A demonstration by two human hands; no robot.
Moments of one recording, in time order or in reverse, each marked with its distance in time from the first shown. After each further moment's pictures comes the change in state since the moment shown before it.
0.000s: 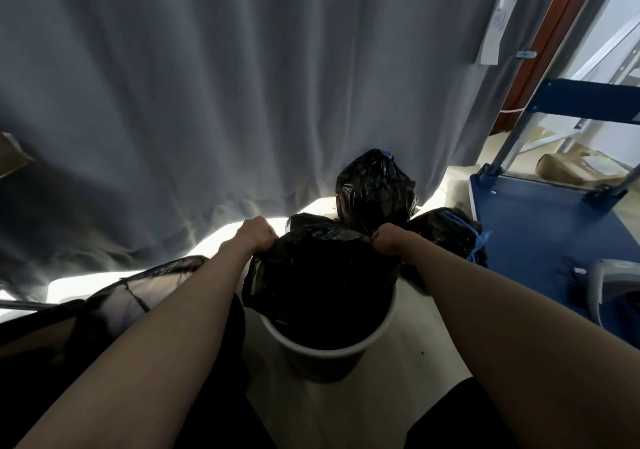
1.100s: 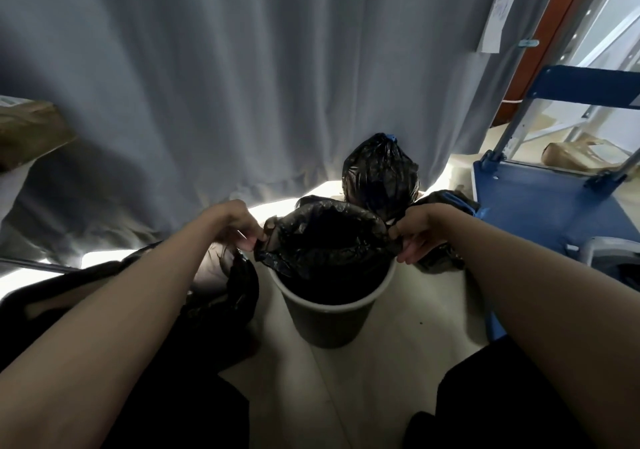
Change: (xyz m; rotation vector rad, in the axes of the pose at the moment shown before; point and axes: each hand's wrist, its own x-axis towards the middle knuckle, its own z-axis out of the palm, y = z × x) left_hand -0.064 -0.028 -0.044 -0.229 -0.263 -0.235; right_hand -0.092 0.012 -0.033 0.303 -0.305 0.218
